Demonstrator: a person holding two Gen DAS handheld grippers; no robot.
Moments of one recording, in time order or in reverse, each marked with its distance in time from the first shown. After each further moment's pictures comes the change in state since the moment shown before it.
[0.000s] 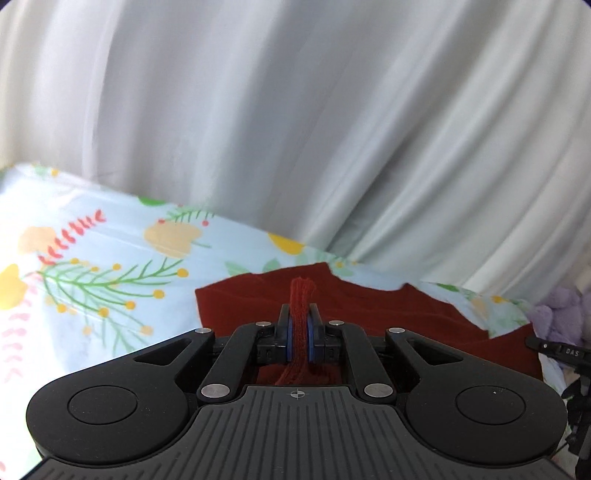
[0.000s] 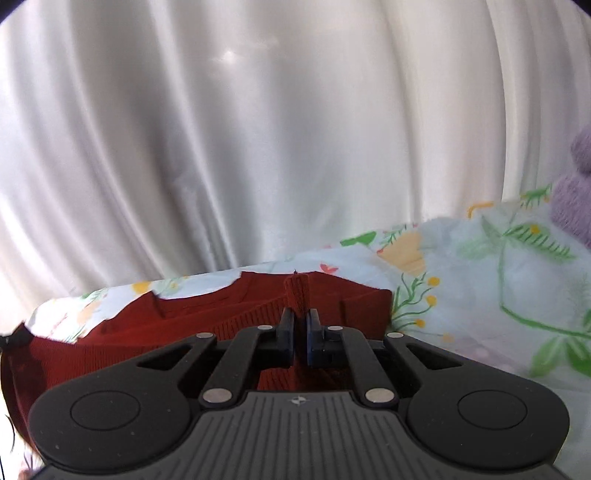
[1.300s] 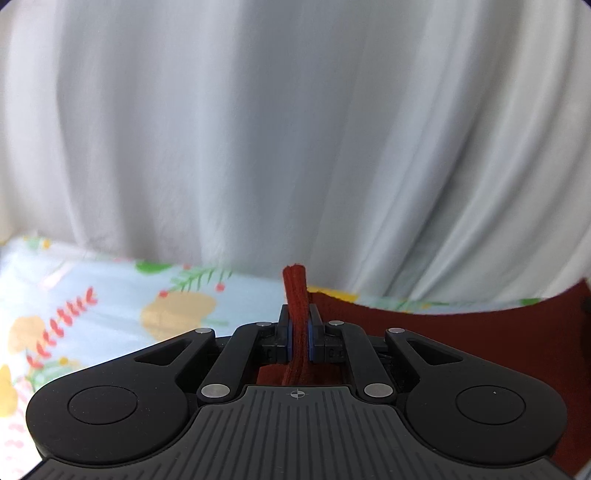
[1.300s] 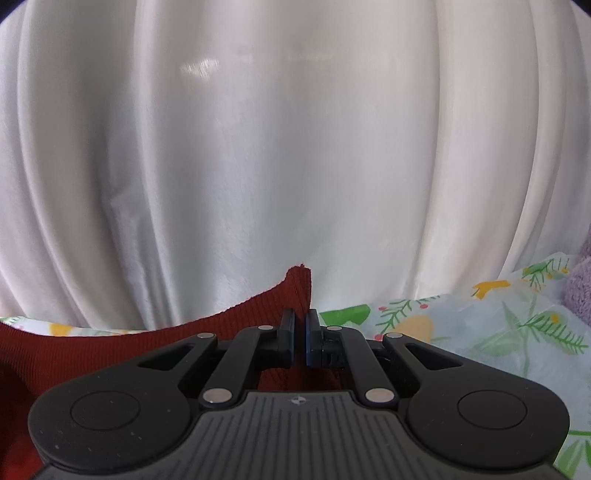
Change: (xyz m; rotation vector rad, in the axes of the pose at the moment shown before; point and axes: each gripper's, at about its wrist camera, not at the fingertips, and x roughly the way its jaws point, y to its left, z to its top) left arm 0.097 -0.020 0.048 0.135 -0.043 0.228; right arm 0.099 0.043 0.041 -0.130 -0.120 -0.224
